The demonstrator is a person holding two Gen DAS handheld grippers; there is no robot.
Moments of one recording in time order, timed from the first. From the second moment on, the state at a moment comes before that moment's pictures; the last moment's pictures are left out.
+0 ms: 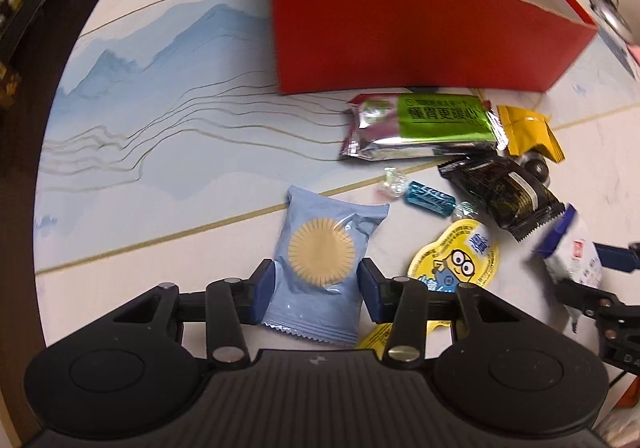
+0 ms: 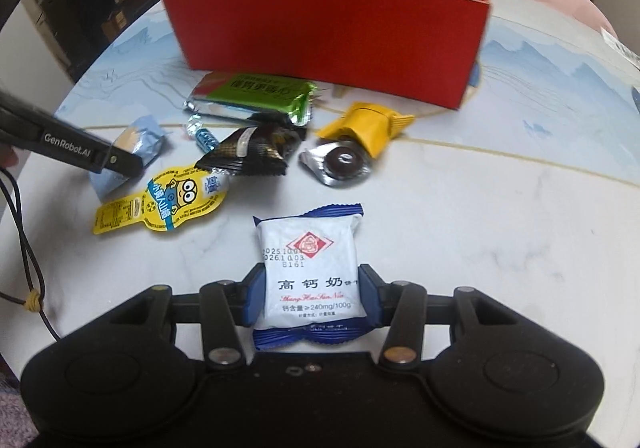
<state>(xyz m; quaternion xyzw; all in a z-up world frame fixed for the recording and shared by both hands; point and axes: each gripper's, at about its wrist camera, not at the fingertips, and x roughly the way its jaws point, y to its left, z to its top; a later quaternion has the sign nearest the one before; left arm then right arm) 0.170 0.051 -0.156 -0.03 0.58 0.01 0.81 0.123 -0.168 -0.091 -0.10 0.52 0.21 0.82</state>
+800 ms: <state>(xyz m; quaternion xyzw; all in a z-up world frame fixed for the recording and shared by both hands) 0.158 0.053 -0.044 -0.10 0.50 0.01 0.86 0.149 -0.182 0.007 -0.03 0.43 0.21 0.87</state>
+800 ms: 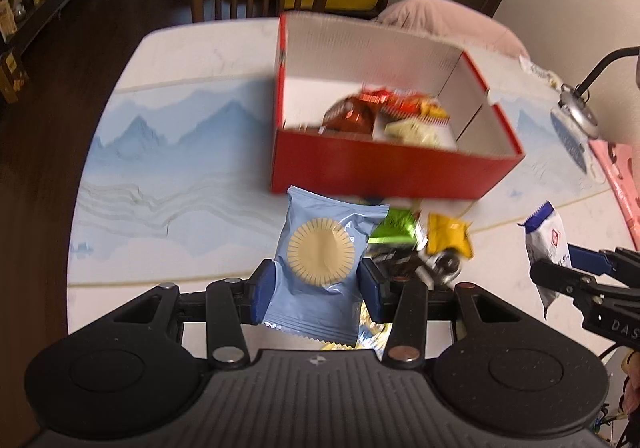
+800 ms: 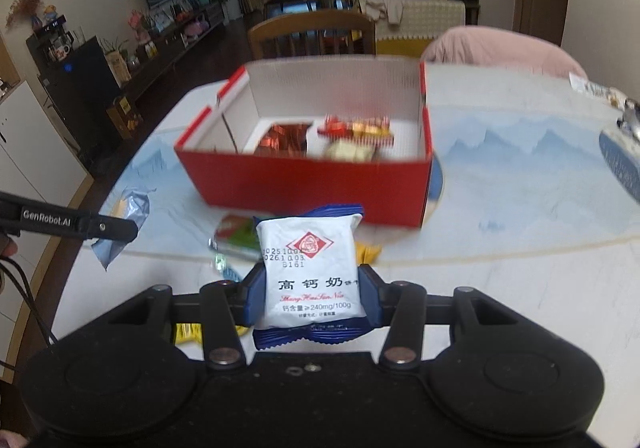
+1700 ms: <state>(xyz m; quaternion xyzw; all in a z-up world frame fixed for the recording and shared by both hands) 0.297 0.031 -0.013 -0.04 0.48 0.04 0.88 0.289 -0.160 0.014 -0.07 0.43 0.21 0.88</state>
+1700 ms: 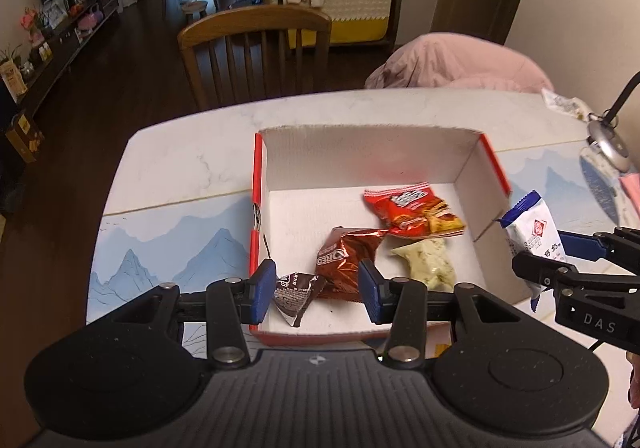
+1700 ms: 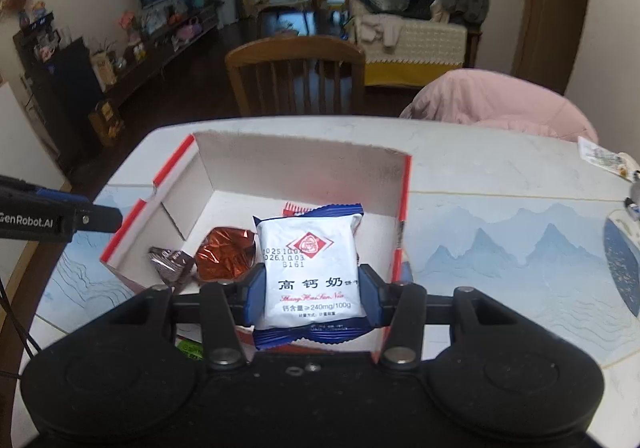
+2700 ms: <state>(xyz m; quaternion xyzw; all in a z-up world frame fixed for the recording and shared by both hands) 0.202 0.060 -0.141 -0.12 0.60 0.04 0.79 0.216 -0.161 -0.013 -0.04 0.45 0.28 0.85</state>
